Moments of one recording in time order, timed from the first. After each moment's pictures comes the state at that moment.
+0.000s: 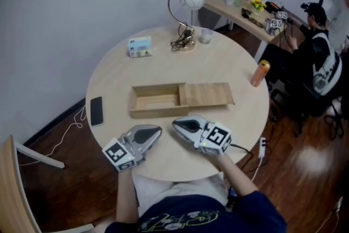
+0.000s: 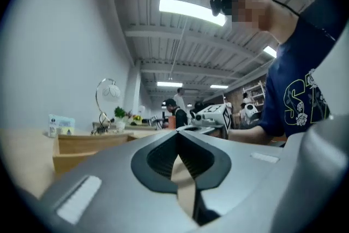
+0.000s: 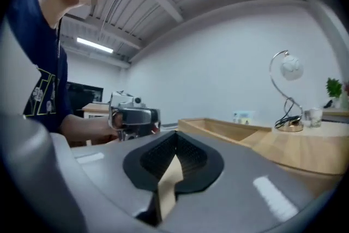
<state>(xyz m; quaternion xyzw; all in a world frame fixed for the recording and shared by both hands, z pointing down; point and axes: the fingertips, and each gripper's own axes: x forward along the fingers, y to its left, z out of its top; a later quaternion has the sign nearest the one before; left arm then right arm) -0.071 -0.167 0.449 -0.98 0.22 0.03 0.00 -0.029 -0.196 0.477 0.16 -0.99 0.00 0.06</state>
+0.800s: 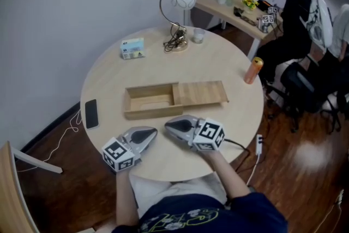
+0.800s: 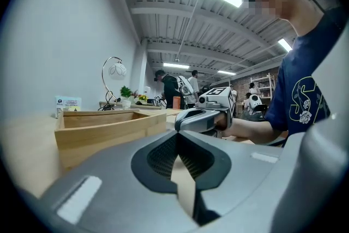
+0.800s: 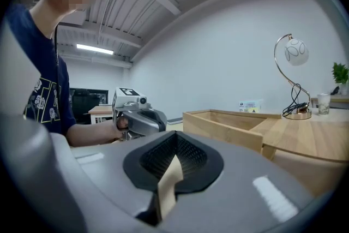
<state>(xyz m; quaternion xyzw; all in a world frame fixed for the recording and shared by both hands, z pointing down) -0.069 -0.177 0.483 -0.97 0.23 -0.06 -0.05 -0.041 -0.195 0.481 0.13 -0.99 0.04 0.08</state>
